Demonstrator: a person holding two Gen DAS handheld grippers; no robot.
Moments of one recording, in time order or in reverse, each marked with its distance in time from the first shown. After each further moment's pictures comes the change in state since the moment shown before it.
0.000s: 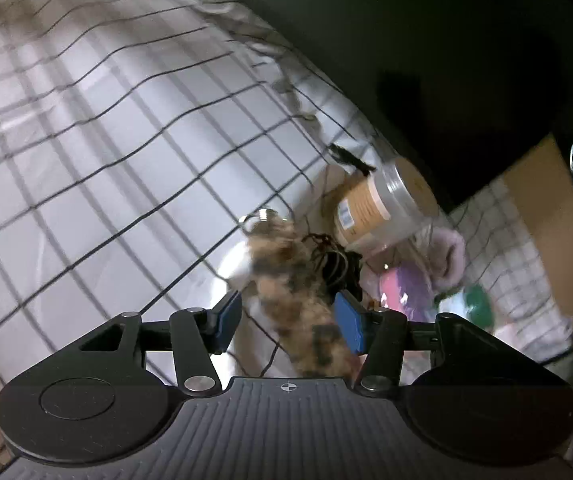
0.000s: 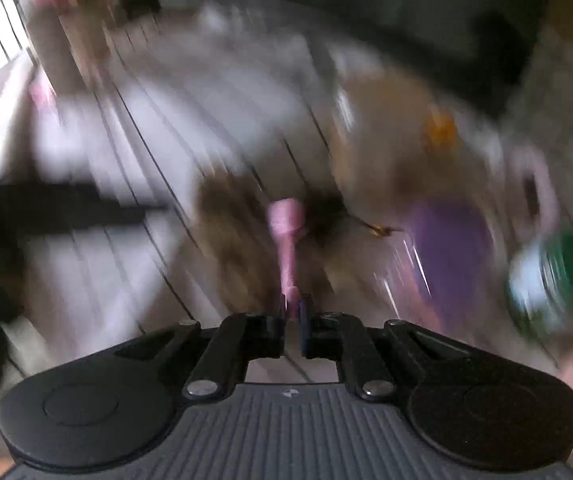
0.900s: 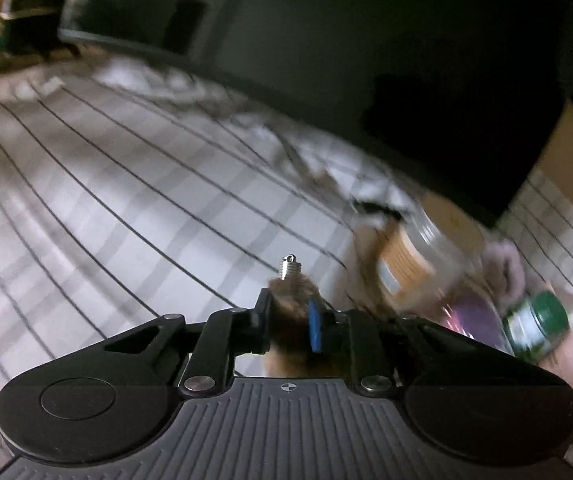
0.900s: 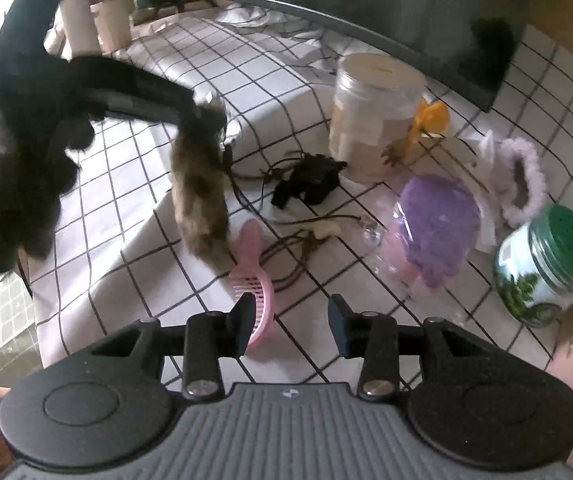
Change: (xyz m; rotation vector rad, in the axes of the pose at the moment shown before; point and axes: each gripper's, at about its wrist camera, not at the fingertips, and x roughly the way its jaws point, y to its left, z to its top) left arm 0.007 -0.018 0.044 0.262 -0.173 0.185; right arm -0.011 -0.004 -0.034 -0.093 -0.108 0.044
